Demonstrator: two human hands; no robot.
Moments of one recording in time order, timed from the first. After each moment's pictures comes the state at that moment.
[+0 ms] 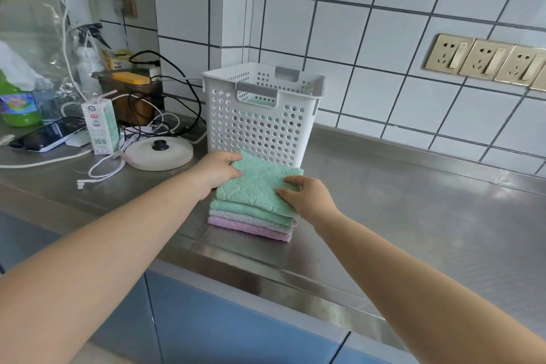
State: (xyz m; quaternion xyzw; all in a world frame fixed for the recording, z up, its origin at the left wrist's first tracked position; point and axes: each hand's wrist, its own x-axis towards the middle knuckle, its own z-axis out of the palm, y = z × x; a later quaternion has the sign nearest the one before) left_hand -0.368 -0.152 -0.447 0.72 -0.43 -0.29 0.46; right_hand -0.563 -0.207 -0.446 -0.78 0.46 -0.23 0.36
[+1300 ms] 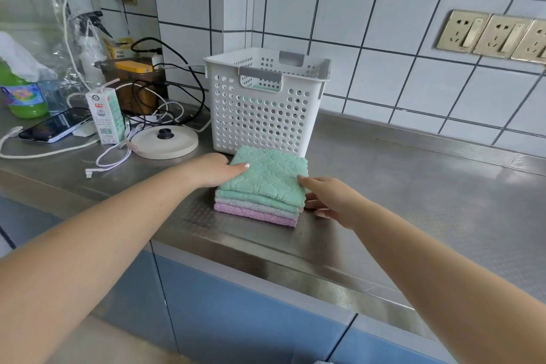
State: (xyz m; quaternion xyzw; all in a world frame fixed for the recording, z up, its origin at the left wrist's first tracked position) left_hand -0.360 -0.133 -0.448 0.84 -0.49 -0.18 0.15; right_hand -0.588 -0.222 -0.455 -0.69 0.49 -0.13 0.52
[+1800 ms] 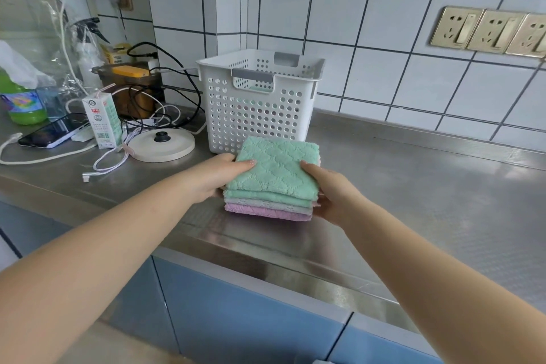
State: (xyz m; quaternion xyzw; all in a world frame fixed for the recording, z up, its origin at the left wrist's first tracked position) left_hand -0.392 -0.131 -0.449 0.71 -0.39 -0.39 0.44; right_hand -0.593 -0.215 -0.447 -0.50 0.42 -0.26 0.72
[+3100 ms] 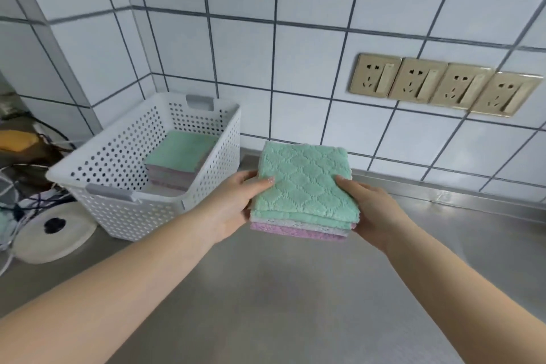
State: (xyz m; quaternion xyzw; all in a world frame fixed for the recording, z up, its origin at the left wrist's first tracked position) left_hand -0.561 -0.333 -0.287 0.54 -0.27 -0.58 0.55; right_hand -0.765 -0.415 -0.277 -0.41 0.45 -0.31 0.73
